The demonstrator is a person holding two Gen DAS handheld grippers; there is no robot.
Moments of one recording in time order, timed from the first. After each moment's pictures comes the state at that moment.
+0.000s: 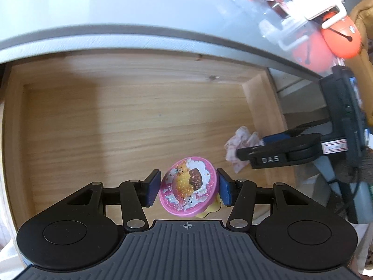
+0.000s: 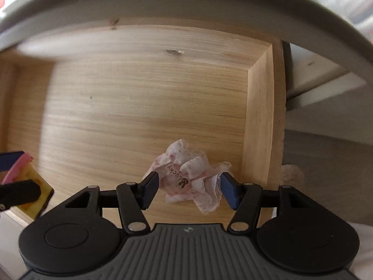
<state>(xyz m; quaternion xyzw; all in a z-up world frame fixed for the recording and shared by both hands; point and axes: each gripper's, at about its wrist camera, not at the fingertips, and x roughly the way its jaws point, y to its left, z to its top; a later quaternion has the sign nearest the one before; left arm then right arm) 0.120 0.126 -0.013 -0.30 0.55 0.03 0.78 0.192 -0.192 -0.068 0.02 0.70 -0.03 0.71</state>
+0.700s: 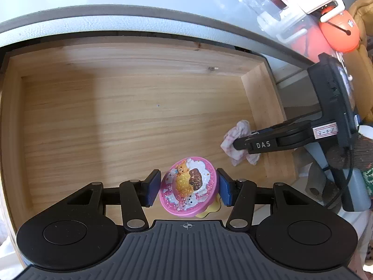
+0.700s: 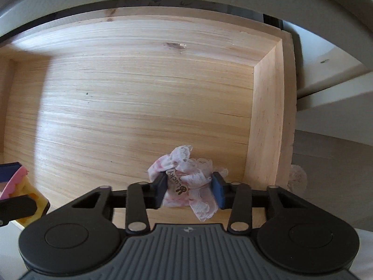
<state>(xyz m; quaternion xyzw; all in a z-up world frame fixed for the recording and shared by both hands) 0.117 0.119 -0.023 -0.30 0.56 0.02 0.77 0.188 -0.205 -0.081 0.04 0.71 -0.02 0.71</state>
